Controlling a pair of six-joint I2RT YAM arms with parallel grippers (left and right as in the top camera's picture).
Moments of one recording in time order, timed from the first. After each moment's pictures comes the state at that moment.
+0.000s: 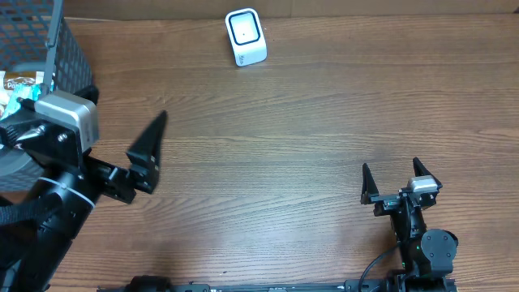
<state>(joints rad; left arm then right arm) -0.06 0.93 1.74 -0.96 0.28 0.01 0.00 0.01 0.02 -0.02 -0.11 -0.03</state>
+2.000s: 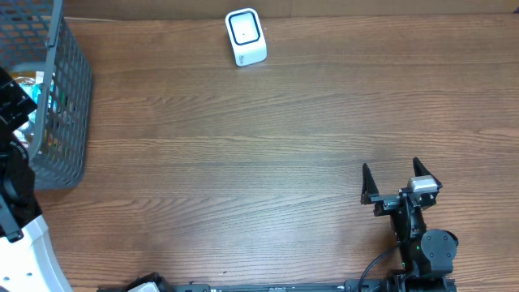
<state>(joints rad) 0.41 1.23 1.74 -0.98 -0.39 -0.14 0.00 0.01 0.02 -0.03 -0.11 -0.03</state>
